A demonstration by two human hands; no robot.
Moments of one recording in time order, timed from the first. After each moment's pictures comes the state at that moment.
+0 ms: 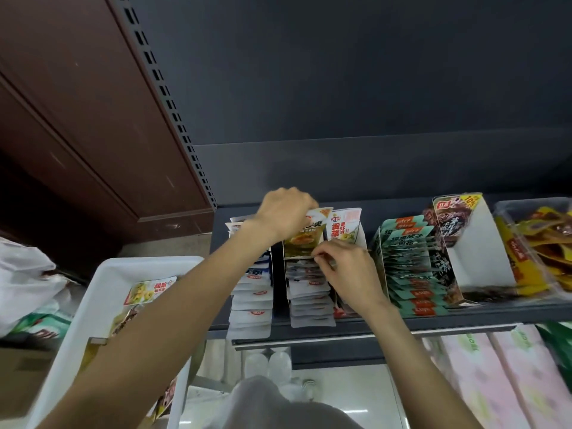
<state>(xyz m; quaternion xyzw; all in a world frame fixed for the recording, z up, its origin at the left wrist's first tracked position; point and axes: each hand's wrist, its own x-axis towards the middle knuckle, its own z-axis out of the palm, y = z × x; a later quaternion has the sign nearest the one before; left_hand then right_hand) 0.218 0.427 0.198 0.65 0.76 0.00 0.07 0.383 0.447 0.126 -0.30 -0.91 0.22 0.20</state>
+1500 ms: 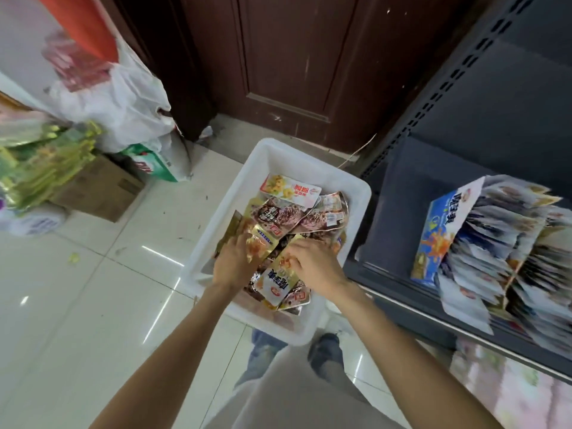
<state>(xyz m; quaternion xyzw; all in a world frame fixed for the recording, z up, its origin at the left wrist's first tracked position) 0.067 0.028 -0.056 0.16 0.94 0.18 0.26 0.146 0.195 -0.013 -0.03 -0.95 0.27 -0.14</state>
